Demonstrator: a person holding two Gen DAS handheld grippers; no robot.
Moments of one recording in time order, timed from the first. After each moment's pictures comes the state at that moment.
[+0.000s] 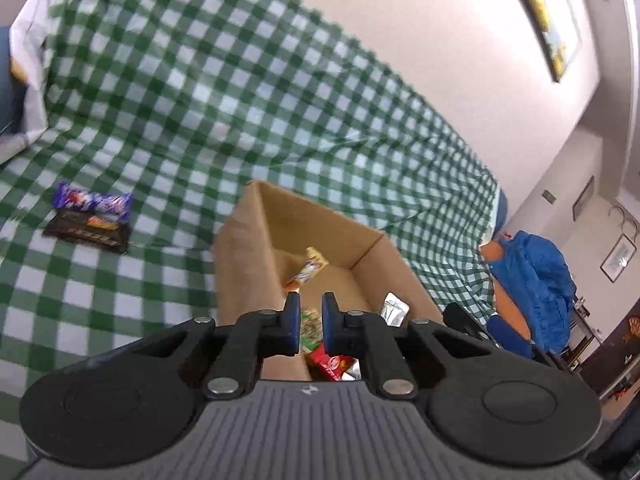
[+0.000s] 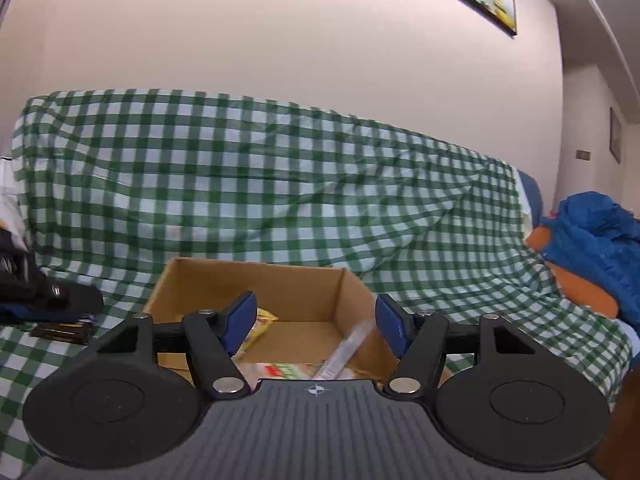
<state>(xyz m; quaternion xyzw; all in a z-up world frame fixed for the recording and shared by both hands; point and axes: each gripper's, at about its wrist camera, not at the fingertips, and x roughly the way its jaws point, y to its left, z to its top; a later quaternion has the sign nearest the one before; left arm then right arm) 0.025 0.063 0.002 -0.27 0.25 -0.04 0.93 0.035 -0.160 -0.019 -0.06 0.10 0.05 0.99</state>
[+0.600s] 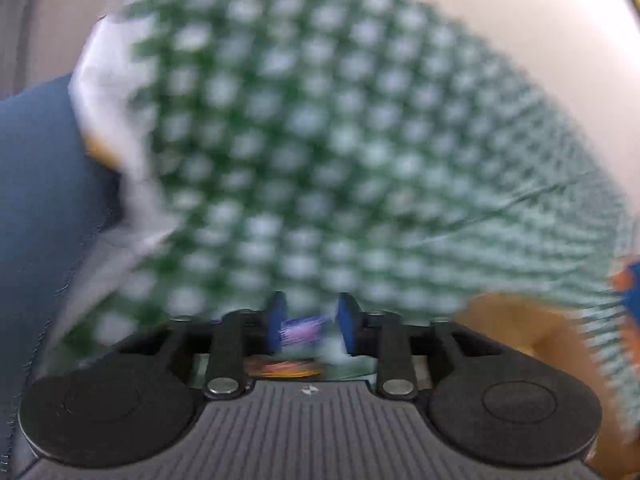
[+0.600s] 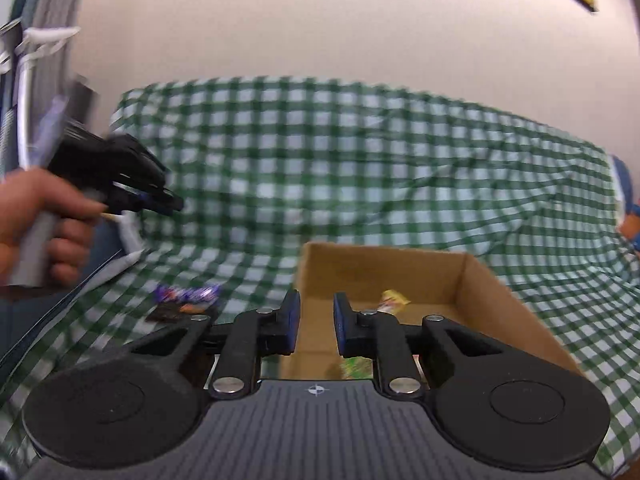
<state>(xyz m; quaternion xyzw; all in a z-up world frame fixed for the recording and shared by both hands) 0.147 0.242 -0.028 -0.20 0.30 0.14 0.92 0.001 -0.098 -0.011 -0.06 0.15 0.20 0.97</state>
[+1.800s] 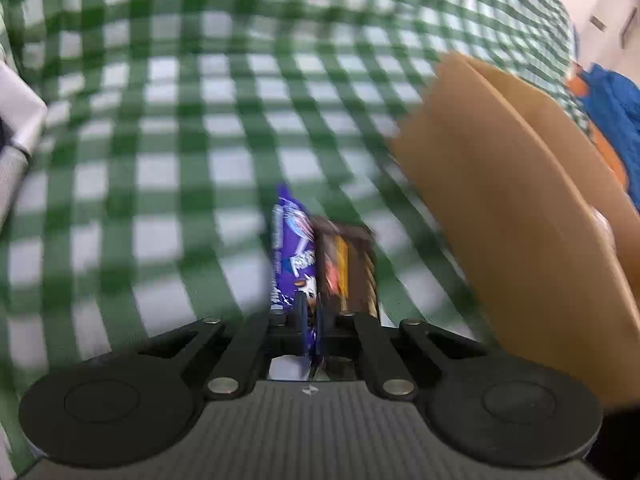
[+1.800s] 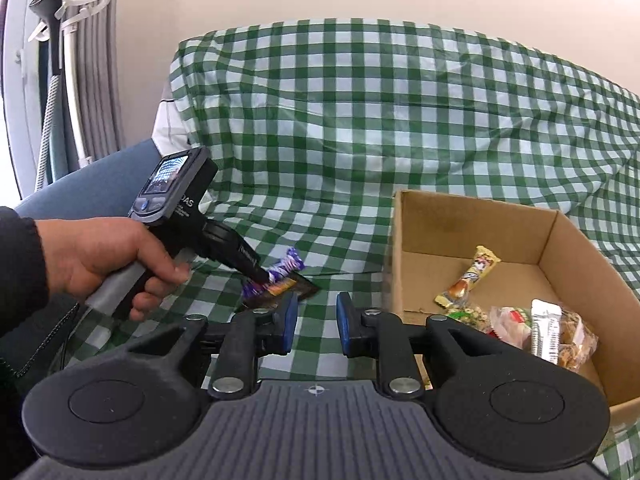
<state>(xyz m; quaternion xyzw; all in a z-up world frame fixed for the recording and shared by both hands) 0.157 0.208 -0.091 -0.09 0.48 -0.08 0.87 0.011 -0.047 -0.025 -0.05 0.23 0.27 0.93</state>
